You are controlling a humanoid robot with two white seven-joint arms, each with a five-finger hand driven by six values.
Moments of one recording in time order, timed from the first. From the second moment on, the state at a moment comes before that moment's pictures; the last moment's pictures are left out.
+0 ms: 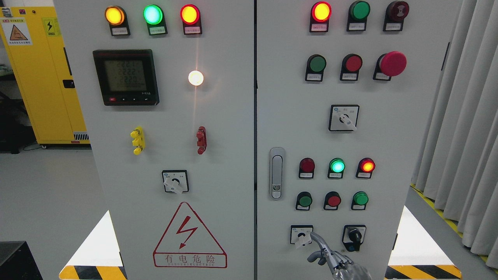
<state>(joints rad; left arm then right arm) 0.06 -0.10 -0.05 -0.10 0.07 -0.13 -0.05 -0.01 0.04 0.05 -1.89 1.05 -0.31 -0.08</state>
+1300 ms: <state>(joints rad) 0.06 -0.10 -0.05 -0.10 0.07 -0.13 -0.05 -0.18 0.04 0.01 -1.80 1.30 -0.23 -0.06</state>
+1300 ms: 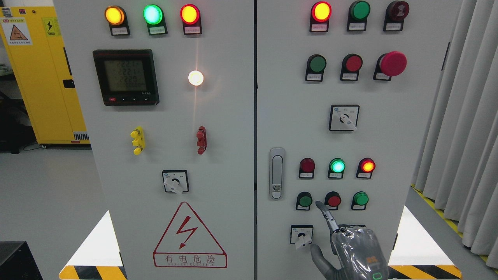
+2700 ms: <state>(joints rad) 0.06 -0.10 -0.05 -0.10 0.07 -0.13 -0.05 -0.21 0.04 0.07 -1.77 1.31 -0.19 -0.07</state>
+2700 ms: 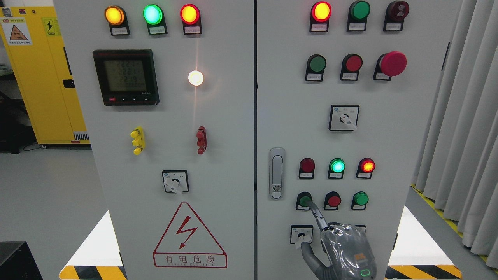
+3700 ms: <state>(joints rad) 0.06 -0.10 -0.05 -0.10 0.07 -0.13 -0.05 -0.23 0.04 0.07 -1.73 1.30 -0.18 -0.07</state>
